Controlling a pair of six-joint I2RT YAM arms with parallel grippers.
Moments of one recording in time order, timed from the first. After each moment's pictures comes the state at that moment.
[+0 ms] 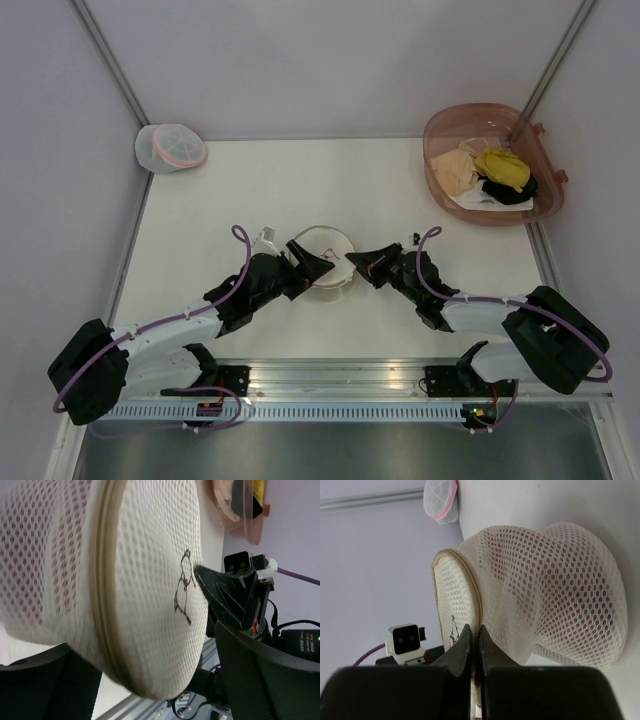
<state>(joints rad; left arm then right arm) -0.83 1.08 0.43 0.24 -0.09 -1.26 0.69 1.33 0.32 0.74 0.02 1.59</state>
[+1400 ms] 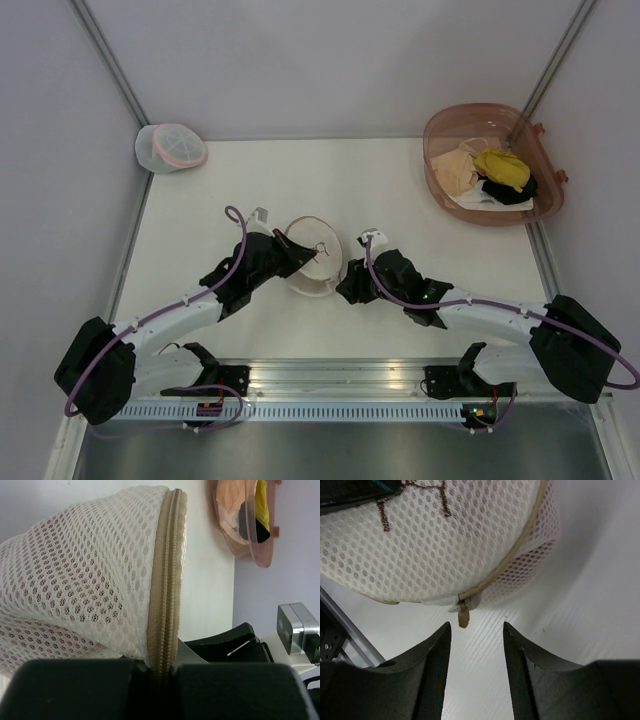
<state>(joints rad) -0.68 1.12 0.54 0.18 -0.06 -1.09 0.87 1.24 0.51 0.20 0.00 0.52</state>
